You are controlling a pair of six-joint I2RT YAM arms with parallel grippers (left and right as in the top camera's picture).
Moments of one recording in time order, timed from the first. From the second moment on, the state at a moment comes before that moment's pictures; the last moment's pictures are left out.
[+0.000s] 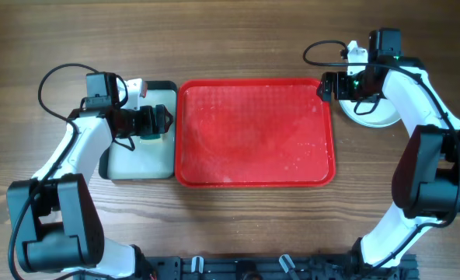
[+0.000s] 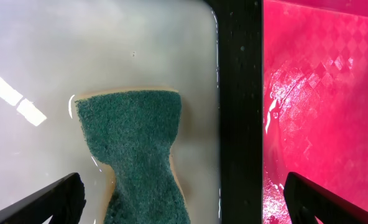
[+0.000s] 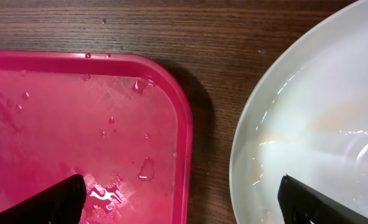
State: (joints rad) left arm 0.09 1.68 0.97 -0.48 0.36 0.00; right arm -0.08 1.95 1.40 -0.72 -0.27 -0.08
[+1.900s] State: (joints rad) left arm 0.09 1.68 0.97 -0.48 0.36 0.00; right arm -0.04 0.01 0.01 0.01 -0.18 0.02
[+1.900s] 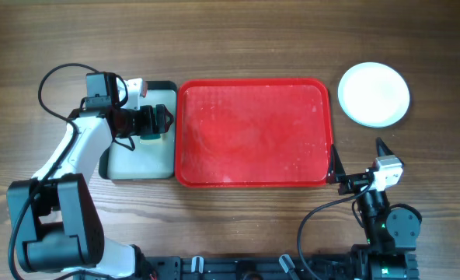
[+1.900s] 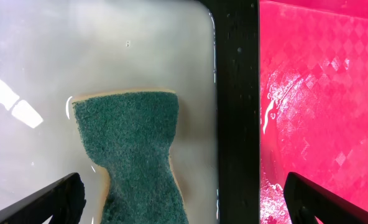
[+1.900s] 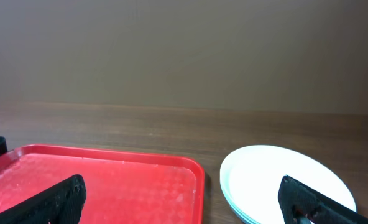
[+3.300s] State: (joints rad) left arm 0.10 0.01 0.80 -1.07 0.30 0.00; right arm -0.04 0.01 0.01 0.01 -0.18 0.02
